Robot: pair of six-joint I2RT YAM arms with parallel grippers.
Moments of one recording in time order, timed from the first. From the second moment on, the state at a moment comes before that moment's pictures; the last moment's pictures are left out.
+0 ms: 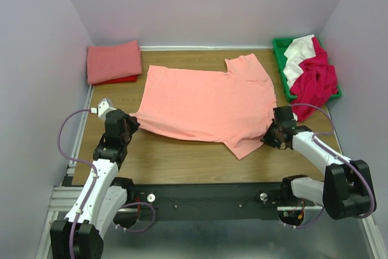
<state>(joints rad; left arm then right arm) -0.11 0.73 0.43 -0.18 -0.20 -0.77 0.17 1.19 0.51 -0.40 0.06 0.73</state>
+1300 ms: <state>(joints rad) -0.11 0.77 0.65 -0.14 -0.14 -0.76 0.17 1.00 0.86 -0.30 0.12 0.67</state>
